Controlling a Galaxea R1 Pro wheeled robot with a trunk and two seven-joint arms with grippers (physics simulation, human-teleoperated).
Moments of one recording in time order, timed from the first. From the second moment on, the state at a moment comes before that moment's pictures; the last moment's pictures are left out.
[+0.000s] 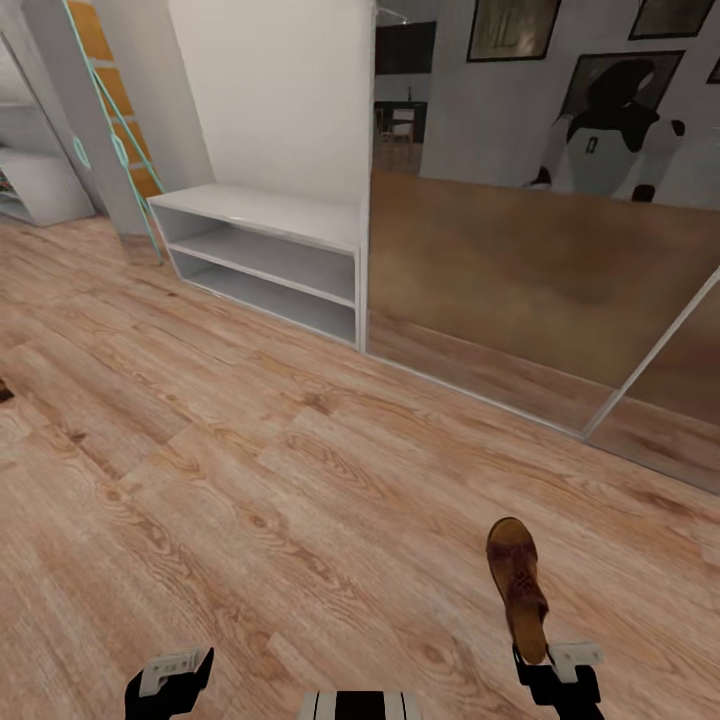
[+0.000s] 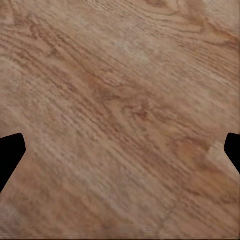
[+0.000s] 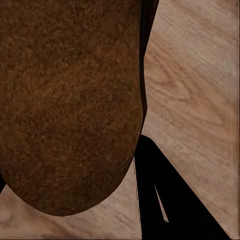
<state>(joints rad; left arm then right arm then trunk) -0.22 0.08 0.28 -0.51 -0.03 -0.38 -0.19 -0.27 -0.11 -0.24 -0.45 0.23 -0.41 0.04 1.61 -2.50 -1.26</state>
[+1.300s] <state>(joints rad) -0.21 0.08 0.28 -0.49 -0.03 -0.38 -0.19 -0.27 -0.10 -0.28 -0.29 0.23 -0.59 0.03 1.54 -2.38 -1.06</state>
